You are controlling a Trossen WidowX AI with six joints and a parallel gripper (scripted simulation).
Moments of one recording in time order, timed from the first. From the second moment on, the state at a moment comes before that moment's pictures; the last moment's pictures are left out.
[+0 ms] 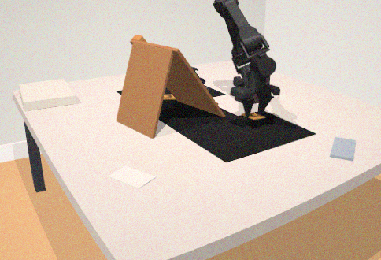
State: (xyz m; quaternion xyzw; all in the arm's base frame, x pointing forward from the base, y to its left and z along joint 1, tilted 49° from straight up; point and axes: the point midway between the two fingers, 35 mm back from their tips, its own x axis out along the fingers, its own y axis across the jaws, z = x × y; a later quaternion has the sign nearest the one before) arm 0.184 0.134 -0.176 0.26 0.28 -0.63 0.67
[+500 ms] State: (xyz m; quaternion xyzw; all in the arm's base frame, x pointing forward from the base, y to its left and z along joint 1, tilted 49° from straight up) arm 0.216 0.155 -0.171 0.15 0.40 -0.49 0.76
